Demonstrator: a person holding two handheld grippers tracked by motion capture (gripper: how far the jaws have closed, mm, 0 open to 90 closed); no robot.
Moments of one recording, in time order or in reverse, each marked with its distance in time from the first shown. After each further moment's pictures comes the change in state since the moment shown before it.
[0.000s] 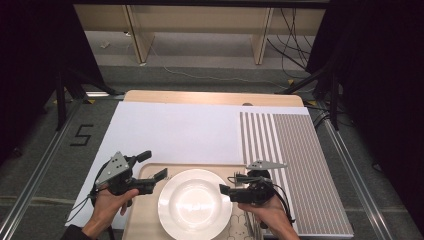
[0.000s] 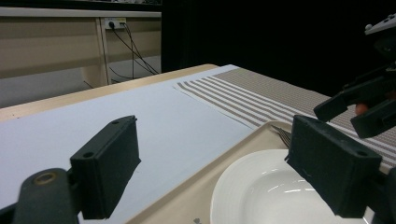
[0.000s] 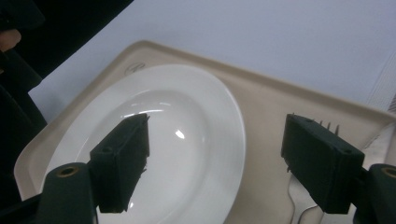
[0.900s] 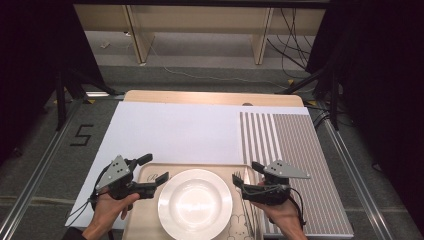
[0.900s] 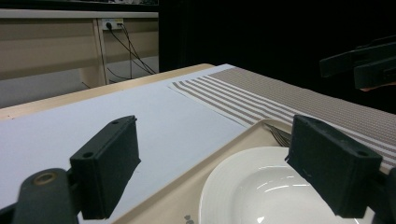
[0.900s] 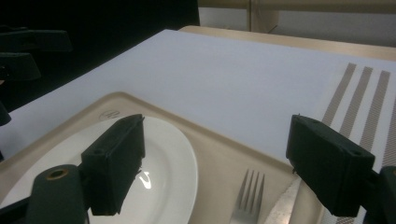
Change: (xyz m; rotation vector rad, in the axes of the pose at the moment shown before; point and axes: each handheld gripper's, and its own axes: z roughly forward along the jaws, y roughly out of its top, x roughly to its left) left arm -0.009 -0.001 -0.003 -0.001 -0.004 0.013; right arm 0.001 -0.001 -0.037 -0.243 -0.130 -0.132
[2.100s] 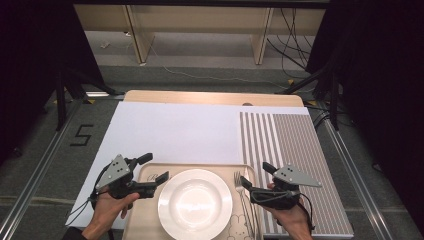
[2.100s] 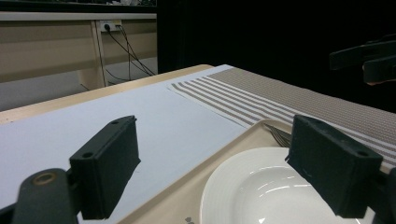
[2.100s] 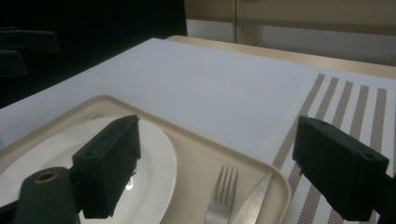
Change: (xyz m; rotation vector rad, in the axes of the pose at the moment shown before) left arm 0.001 0.001 0.001 0.000 -0.010 0.011; right arm -0.007 -0.007 -0.018 -0.044 -0.056 -0.021
